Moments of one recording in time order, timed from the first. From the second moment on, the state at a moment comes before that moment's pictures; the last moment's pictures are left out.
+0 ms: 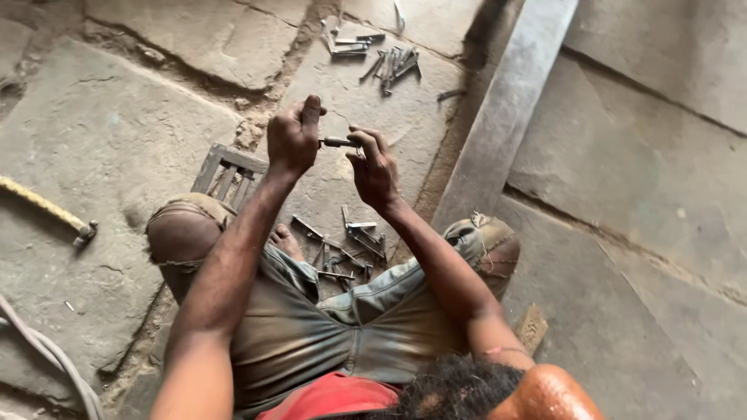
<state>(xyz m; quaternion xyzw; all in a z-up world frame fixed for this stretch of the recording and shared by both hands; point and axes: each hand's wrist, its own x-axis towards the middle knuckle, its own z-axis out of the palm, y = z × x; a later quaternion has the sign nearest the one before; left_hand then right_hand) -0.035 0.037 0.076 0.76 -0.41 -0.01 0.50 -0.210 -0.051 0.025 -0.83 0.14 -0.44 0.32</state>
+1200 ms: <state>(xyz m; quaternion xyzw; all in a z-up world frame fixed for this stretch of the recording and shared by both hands) -0.019 0.045 0.067 0.78 -0.29 -0.22 0.52 -0.215 -0.065 0.052 -0.71 0.21 -0.18 0.65</state>
